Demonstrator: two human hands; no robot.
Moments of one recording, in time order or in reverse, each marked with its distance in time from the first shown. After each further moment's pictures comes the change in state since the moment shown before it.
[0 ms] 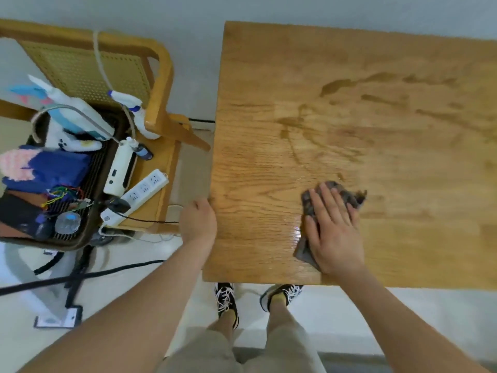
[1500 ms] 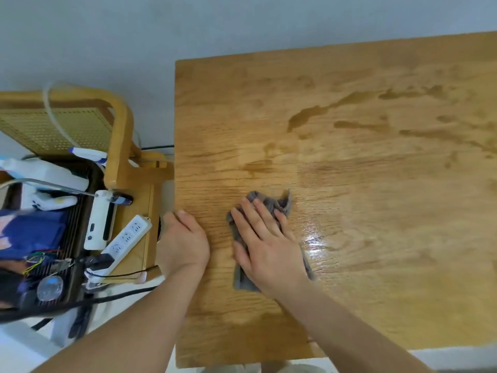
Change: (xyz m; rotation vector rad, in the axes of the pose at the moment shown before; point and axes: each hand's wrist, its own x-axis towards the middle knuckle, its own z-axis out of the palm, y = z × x) left_hand 0.041 0.067 0.054 0.382 0.292 0.272; right_hand 0.085 -0.049 0.002 0.086 -0.021 -0.210
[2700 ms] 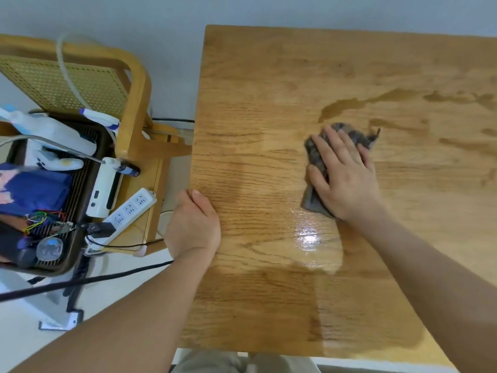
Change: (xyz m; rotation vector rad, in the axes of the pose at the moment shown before) left_hand 0.003 0.006 -0.008 -0.007 -0.088 -0.018; right_hand 0.085 0.113 -0.048 -0.137 -0.029 0.108
